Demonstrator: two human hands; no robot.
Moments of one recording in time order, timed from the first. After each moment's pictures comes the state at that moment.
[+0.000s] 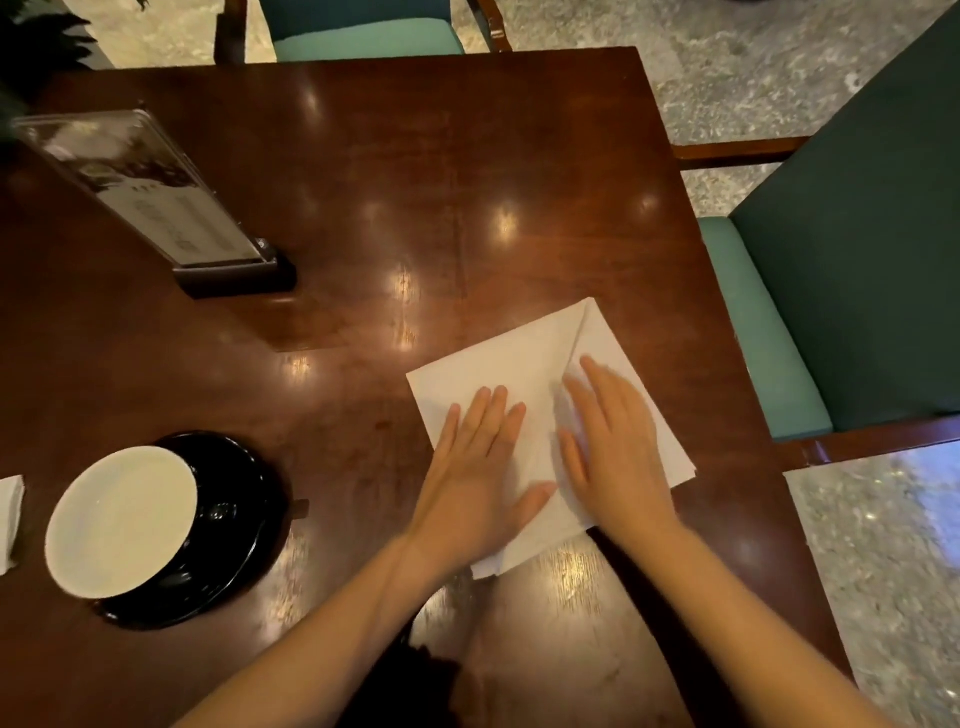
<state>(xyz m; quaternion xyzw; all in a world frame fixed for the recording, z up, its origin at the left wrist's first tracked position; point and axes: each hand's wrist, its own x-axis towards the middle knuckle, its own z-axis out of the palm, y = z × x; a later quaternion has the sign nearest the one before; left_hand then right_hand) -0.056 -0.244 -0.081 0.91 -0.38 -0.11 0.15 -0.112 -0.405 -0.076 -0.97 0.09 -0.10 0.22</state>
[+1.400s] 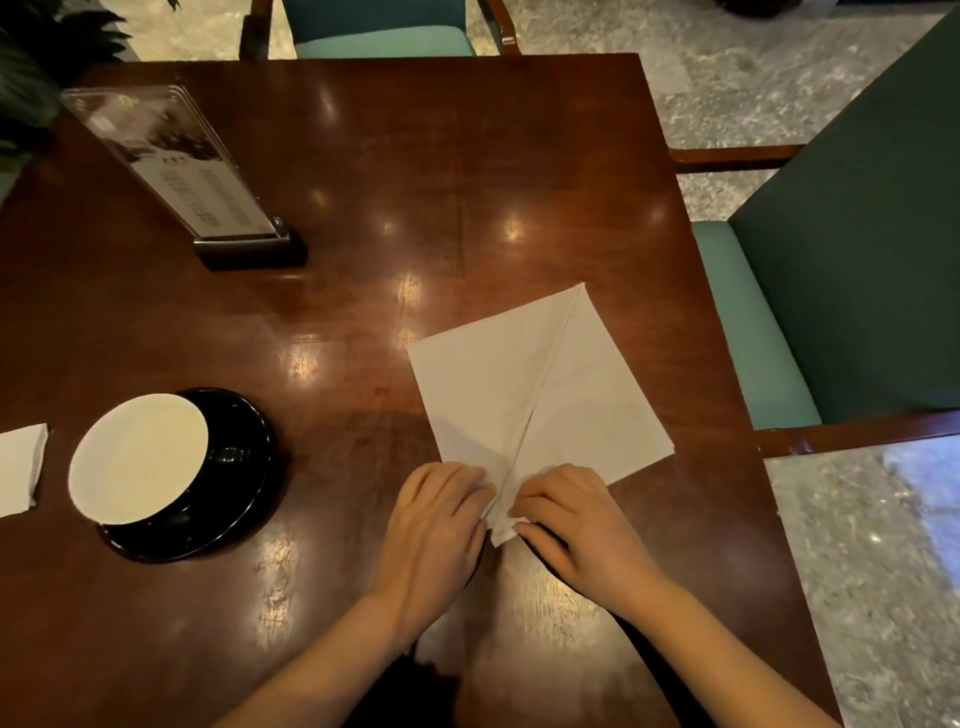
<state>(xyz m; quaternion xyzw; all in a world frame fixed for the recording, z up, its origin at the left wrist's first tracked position) -0.124 -0.198 -0.092 0.89 -0.38 0.07 0.23 -0.183 -0.383 -0.091 -0.94 -0.13 -0.07 0.30</state>
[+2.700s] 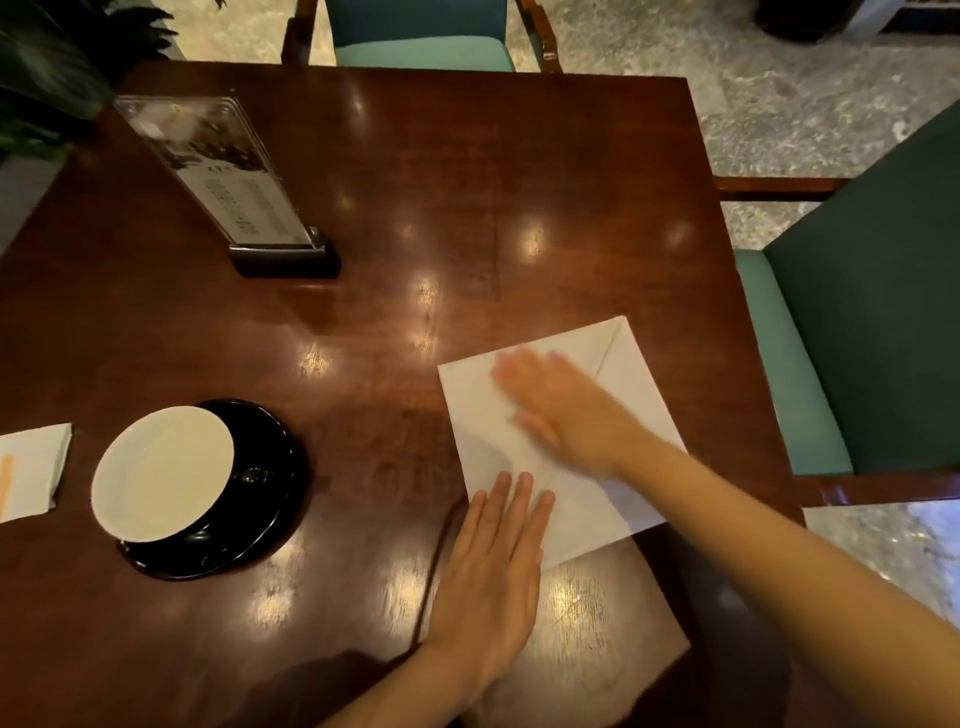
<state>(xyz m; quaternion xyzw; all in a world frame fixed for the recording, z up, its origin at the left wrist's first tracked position) -0.143 -0.226 -0.102 0.93 -0.33 -0.06 0.16 -0.040 -0.412 -0.074 -0.96 -0.22 0.07 0.13</state>
